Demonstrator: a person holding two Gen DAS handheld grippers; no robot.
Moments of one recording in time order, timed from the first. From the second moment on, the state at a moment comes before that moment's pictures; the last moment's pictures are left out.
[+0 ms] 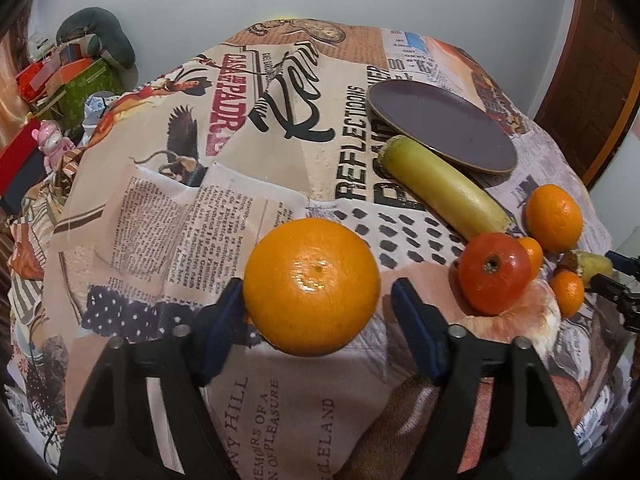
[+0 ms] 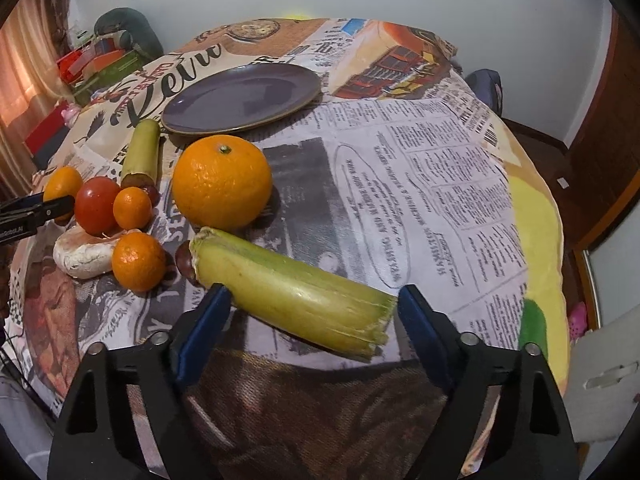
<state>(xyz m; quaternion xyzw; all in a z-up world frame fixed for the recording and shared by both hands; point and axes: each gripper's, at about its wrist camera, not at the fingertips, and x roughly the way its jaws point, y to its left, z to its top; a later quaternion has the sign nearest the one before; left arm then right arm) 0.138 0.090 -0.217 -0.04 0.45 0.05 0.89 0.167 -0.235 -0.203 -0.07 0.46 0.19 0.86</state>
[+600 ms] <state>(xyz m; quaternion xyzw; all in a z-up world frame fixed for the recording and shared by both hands) 0.123 0.081 -0.192 -0.06 0.43 0.02 0.90 0.175 -0.217 -0.215 -0.16 0.46 0.21 0.85</state>
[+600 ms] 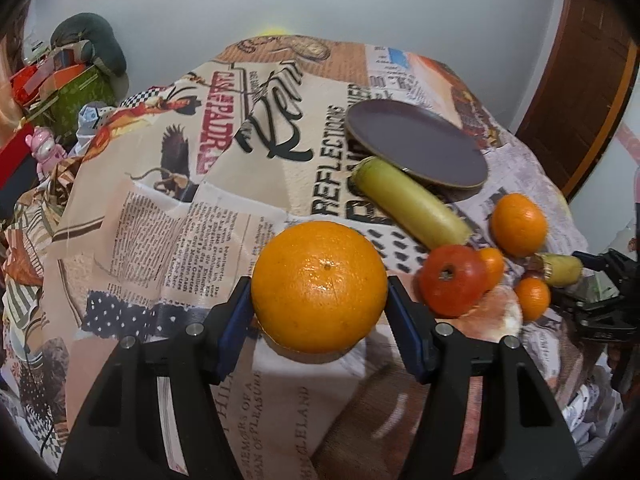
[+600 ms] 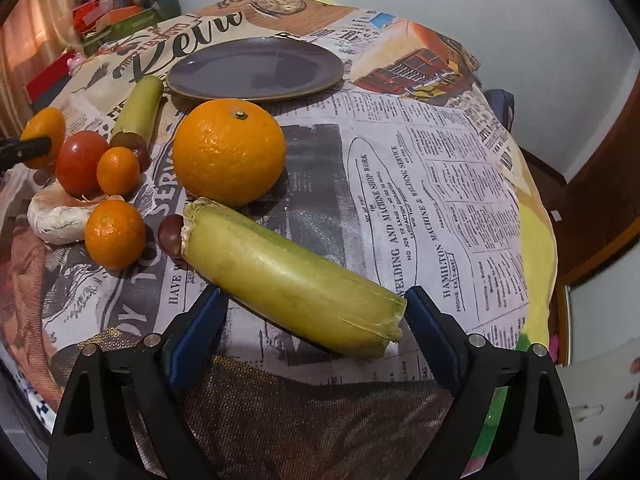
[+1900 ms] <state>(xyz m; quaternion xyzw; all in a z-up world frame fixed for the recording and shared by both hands) 0.142 0.032 -0.133 -0.04 0.37 -0.04 0.93 0.198 -0.242 -0.197 -0.05 0.47 0.19 0.86</state>
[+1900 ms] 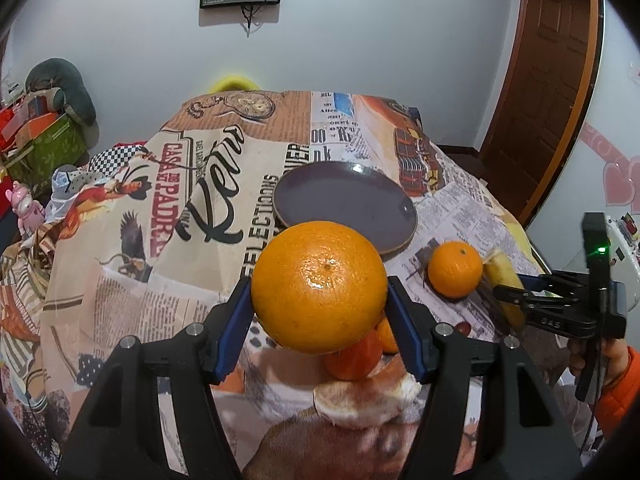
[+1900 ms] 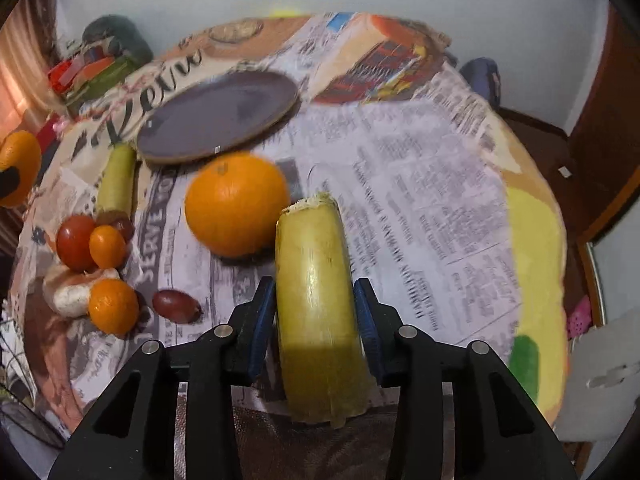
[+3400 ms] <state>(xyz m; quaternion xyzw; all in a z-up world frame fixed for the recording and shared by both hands) 0.277 0.035 -0.137 -0.04 0.37 -0.04 0.93 0.284 -0.161 -0.134 -0.04 0.41 0.27 0.87</state>
